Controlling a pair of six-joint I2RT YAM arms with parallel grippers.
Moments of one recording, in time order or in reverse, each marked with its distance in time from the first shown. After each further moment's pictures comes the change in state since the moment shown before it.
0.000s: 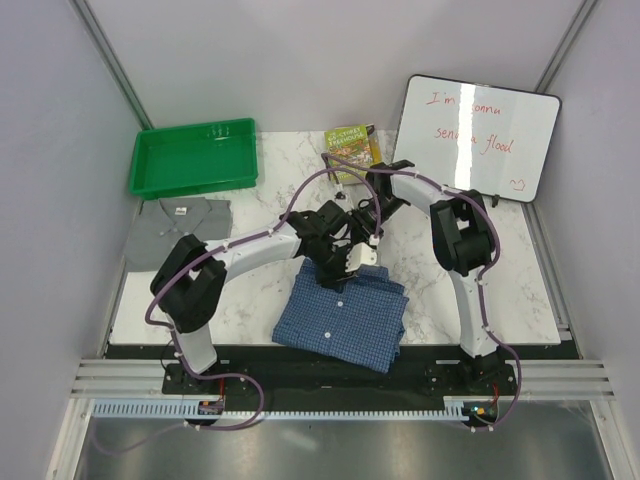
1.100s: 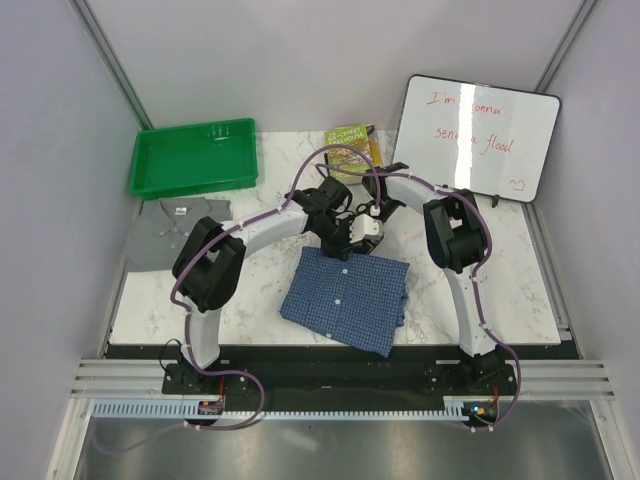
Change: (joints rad) left arm 0.102 0.197 0.218 0.033 -0.057 0.040; right arm 0.013 0.076 0.020 -0.010 0.103 -0.062
